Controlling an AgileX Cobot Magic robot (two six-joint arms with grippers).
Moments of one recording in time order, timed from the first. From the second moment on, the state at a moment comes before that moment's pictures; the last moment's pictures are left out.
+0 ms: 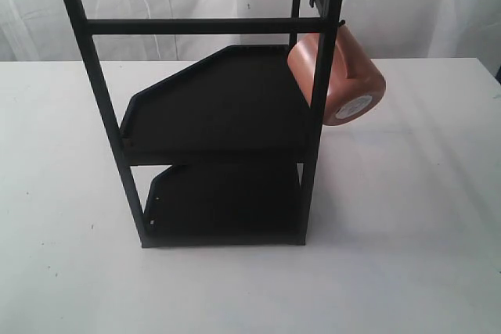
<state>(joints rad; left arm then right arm) 0.09 0.00 0.03 0.11 0.40 0.16 -0.09 0.46 -0.40 -0.03 0.23 0.03</state>
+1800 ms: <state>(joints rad) 0.09 0.00 0.03 0.11 0.40 0.16 0.18 1.33 -1.18 0.73 0.90 -0.91</state>
